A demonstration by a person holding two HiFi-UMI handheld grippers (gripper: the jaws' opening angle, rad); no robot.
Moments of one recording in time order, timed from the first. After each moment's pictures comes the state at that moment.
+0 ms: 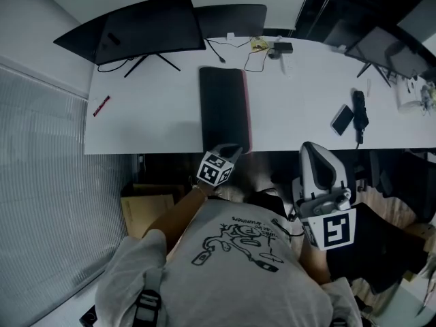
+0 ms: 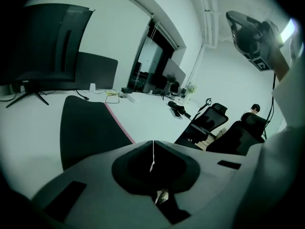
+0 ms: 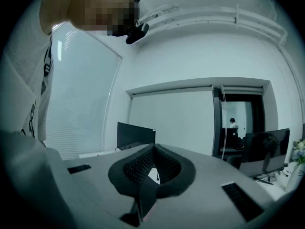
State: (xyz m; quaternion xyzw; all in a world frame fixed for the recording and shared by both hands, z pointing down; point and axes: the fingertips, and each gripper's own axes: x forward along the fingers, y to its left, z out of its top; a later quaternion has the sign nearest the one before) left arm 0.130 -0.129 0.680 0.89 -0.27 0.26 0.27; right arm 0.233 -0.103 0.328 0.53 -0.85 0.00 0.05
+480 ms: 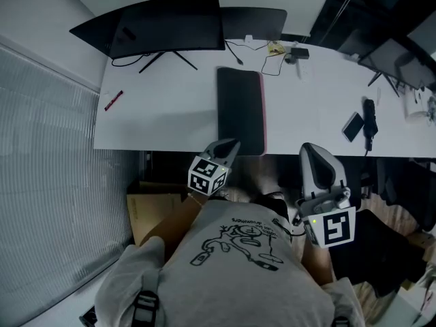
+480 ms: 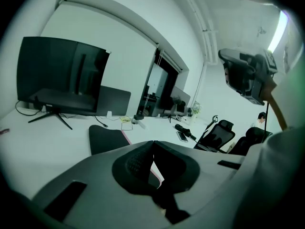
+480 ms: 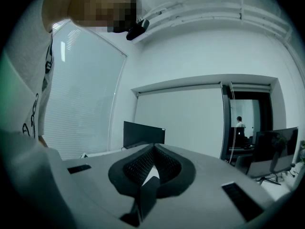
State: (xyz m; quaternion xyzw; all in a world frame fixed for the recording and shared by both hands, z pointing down) left arm 0.057 -0.147 0.572 0.90 -0.35 0.15 0.23; right arm 0.172 -0.108 0.327 0.51 -0.86 0.00 0.04
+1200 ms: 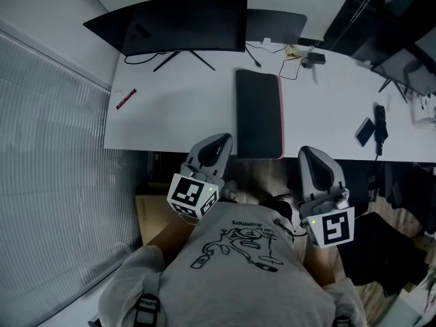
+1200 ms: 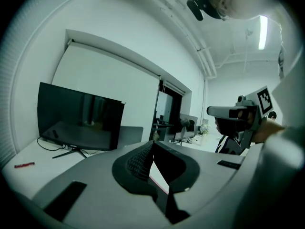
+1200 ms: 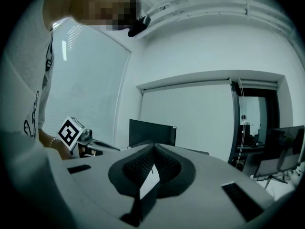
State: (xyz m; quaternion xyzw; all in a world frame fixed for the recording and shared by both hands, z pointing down) left arm -0.047 -0.155 0.419 0.89 -0.43 0.05 0.13; right arm 0.092 -0.120 0.335 0.51 -0.86 0.01 0.05
